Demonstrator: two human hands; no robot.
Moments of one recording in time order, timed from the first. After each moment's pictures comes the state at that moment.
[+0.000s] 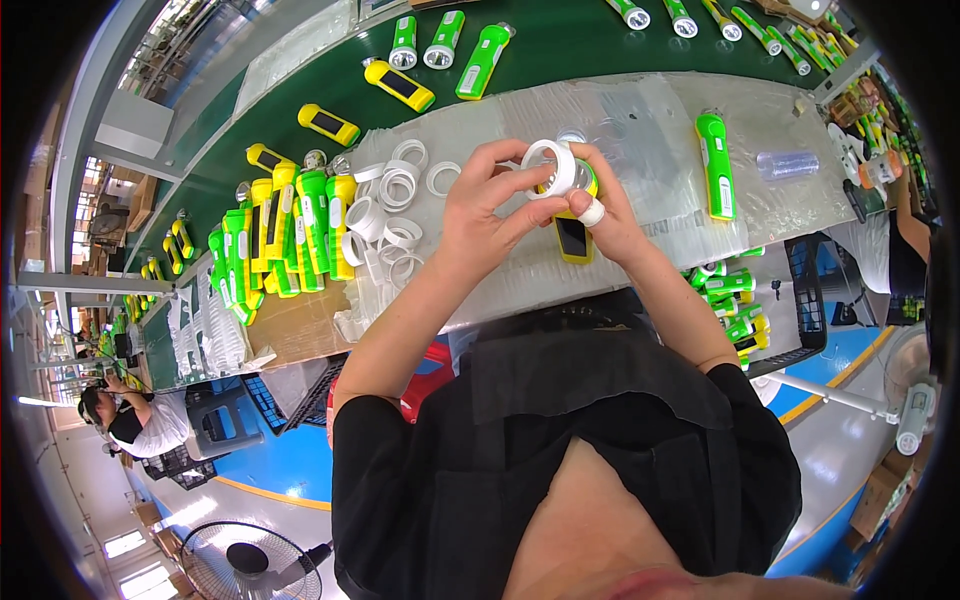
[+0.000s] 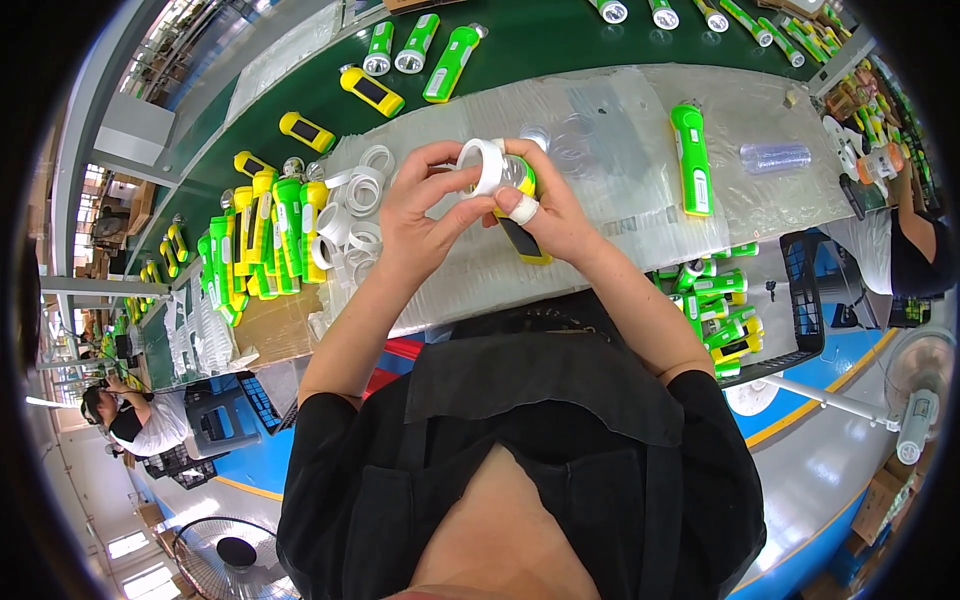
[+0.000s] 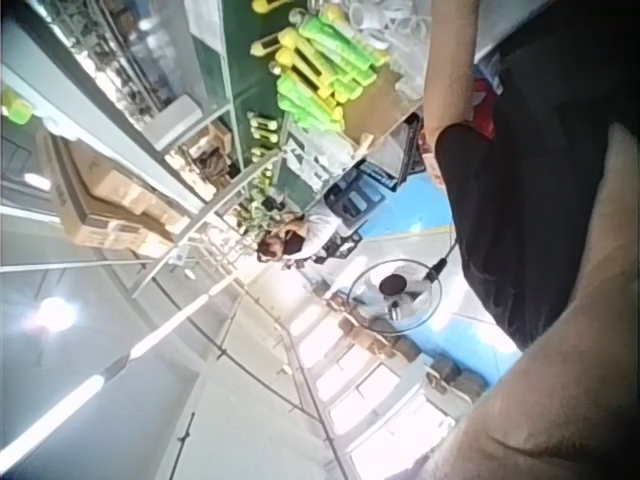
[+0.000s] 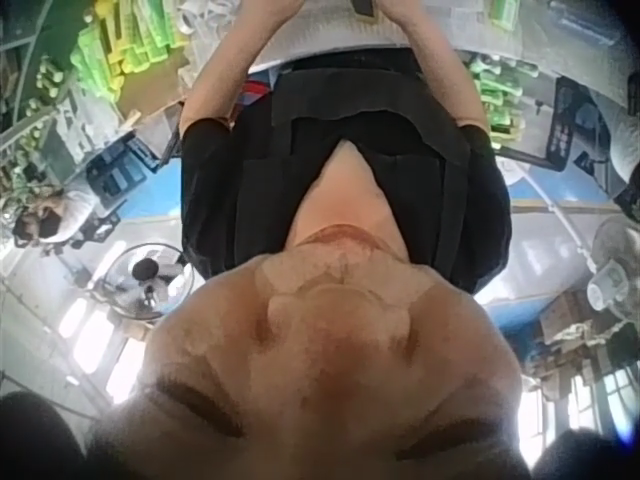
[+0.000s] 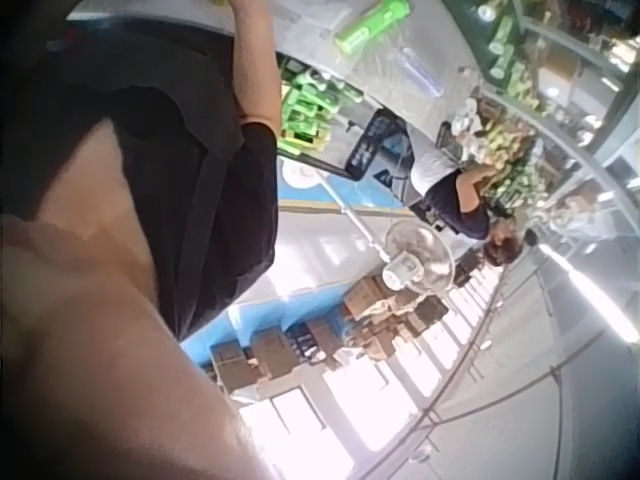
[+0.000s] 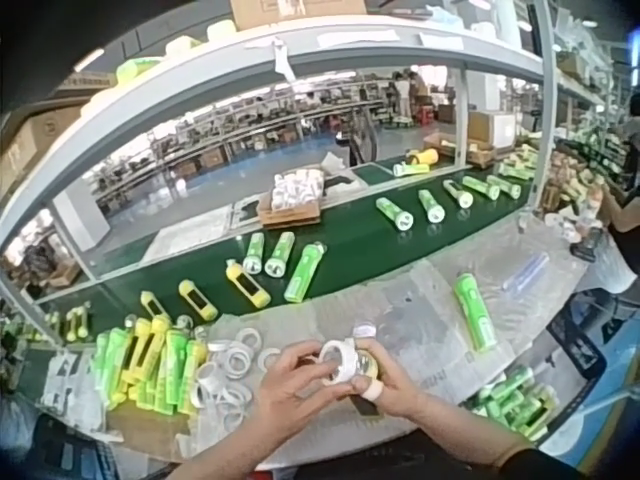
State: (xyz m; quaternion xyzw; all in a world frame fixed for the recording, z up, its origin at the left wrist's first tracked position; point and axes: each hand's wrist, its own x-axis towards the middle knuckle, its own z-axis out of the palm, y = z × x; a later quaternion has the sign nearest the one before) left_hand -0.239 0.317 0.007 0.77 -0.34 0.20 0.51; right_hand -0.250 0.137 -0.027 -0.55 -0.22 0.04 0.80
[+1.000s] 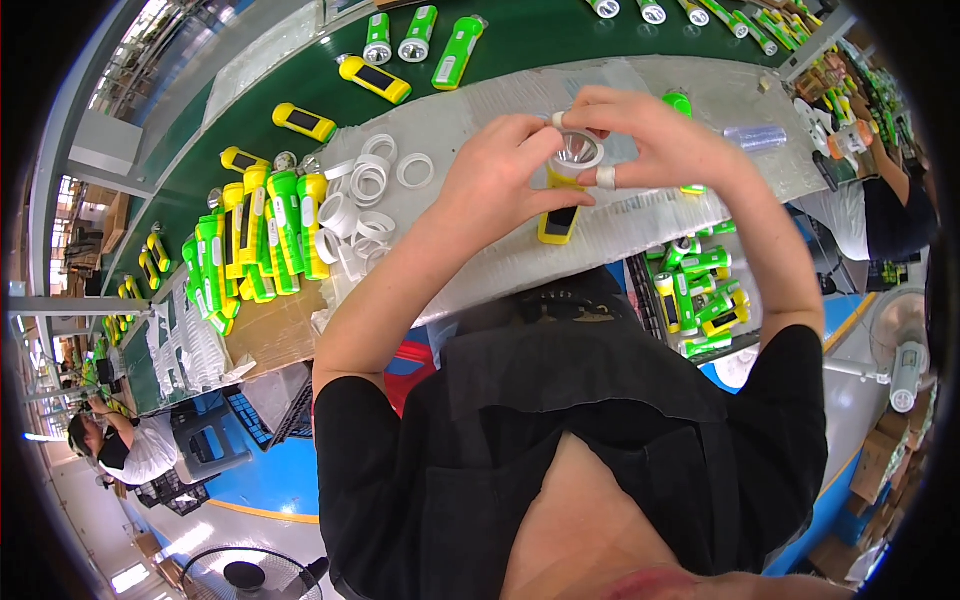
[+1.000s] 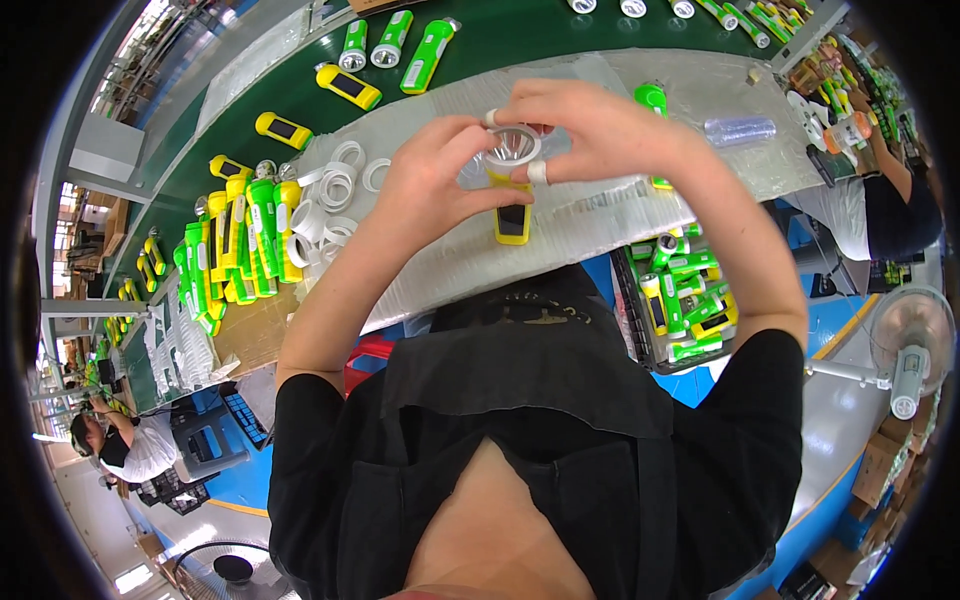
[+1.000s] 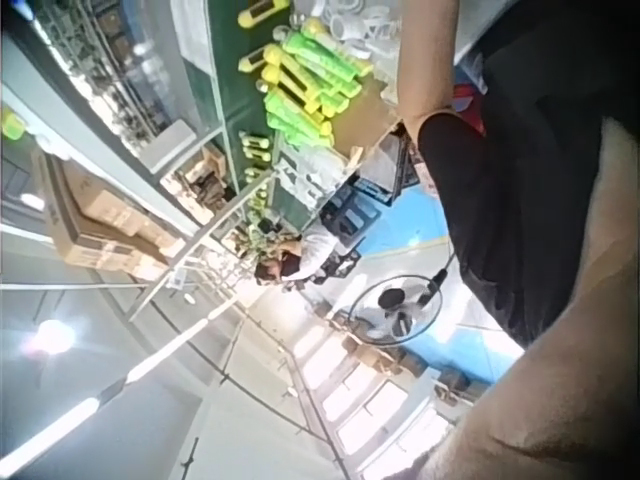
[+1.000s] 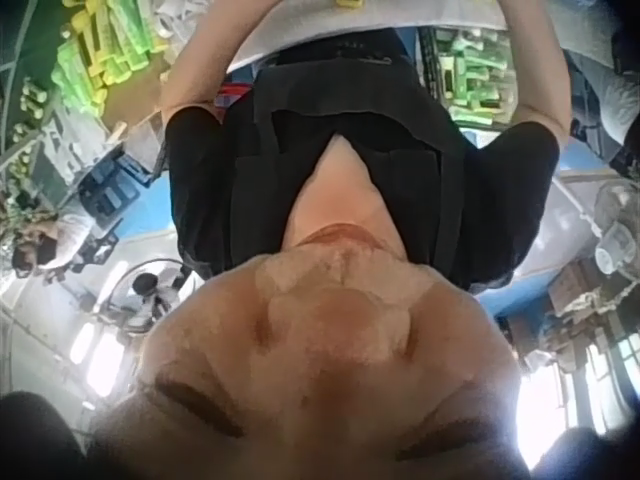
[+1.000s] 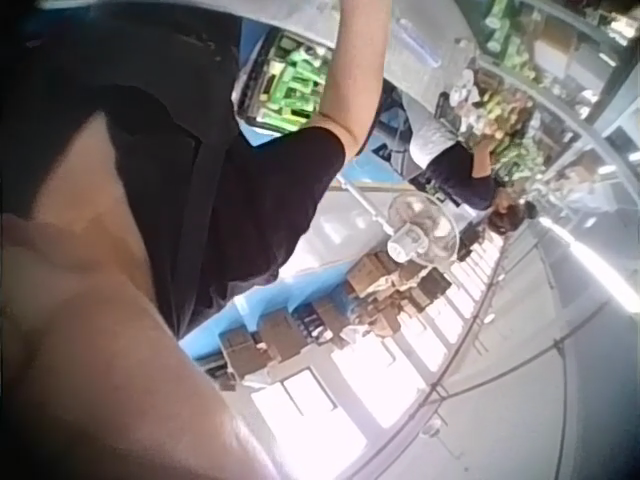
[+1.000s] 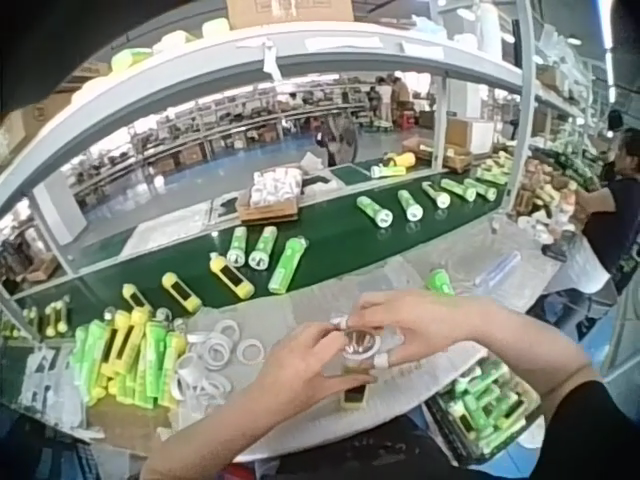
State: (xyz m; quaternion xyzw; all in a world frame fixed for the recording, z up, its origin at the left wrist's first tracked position) left_hand -0.233 0.286 0.038 0.79 -0.46 0.23 0.33; right_hand -0.228 0.062 0.082 -0.85 -0.43 -0.03 0.31
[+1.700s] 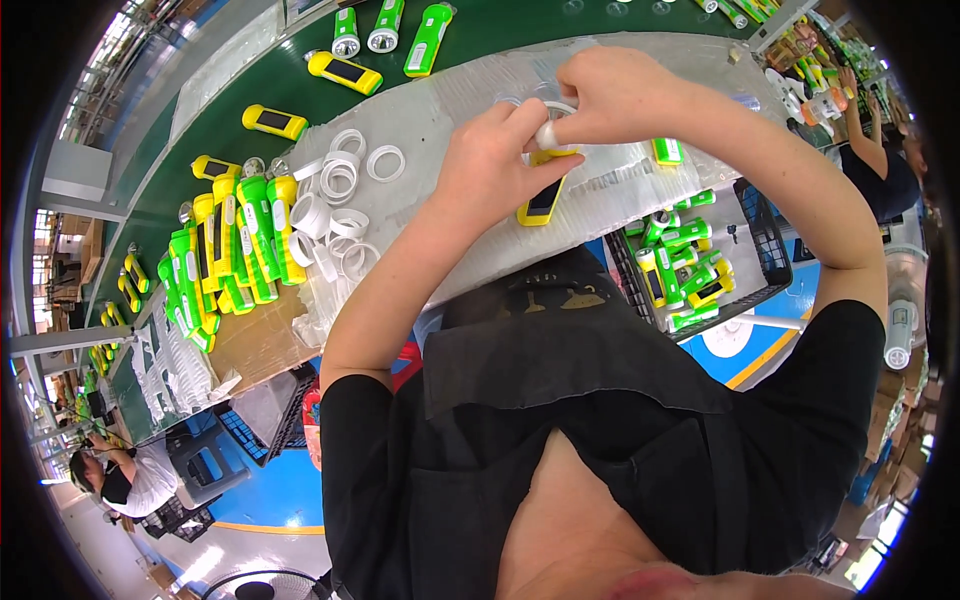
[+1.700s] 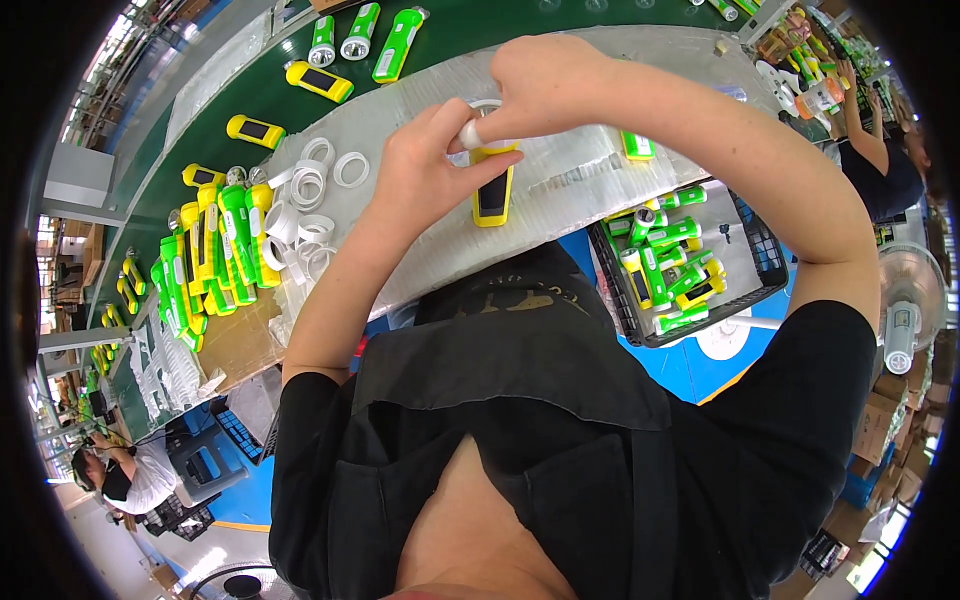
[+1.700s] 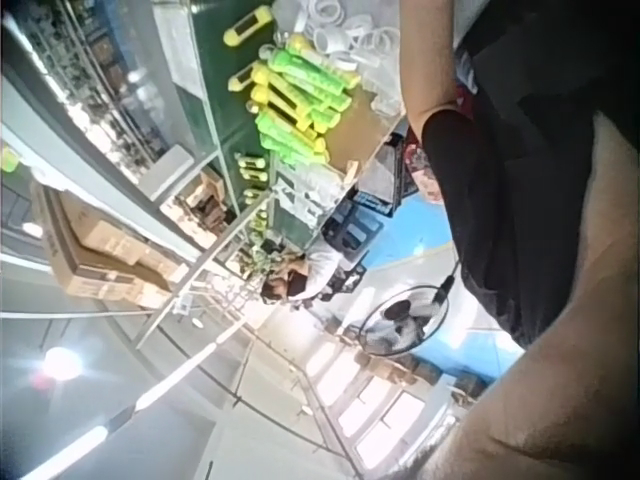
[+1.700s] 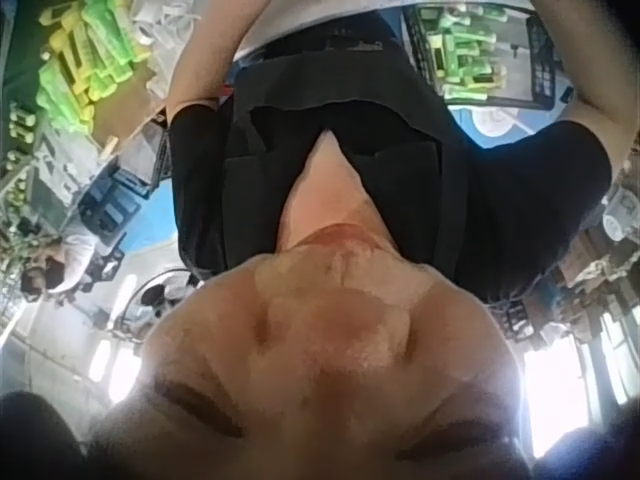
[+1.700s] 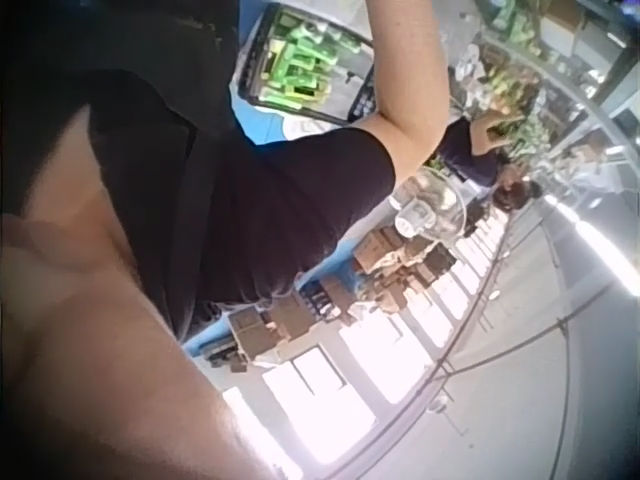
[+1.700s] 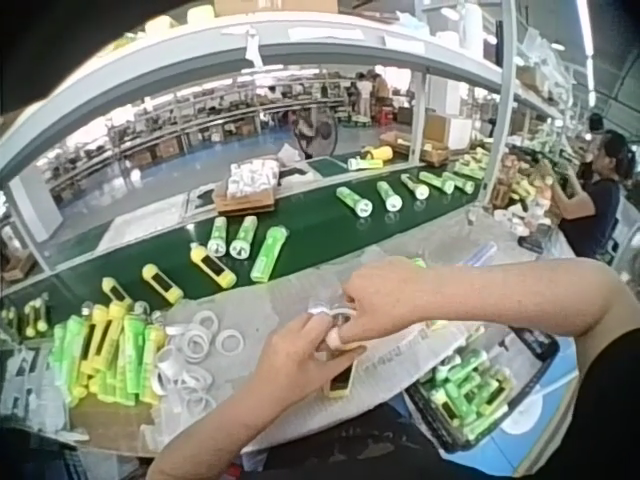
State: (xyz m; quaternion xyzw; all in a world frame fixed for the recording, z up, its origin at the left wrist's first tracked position) left_hand -0.235 0.266 0.017 0.80 -0.39 0.22 0.40; right_hand -0.223 0.098 0.113 -0.98 -0.14 0.12 -0.01
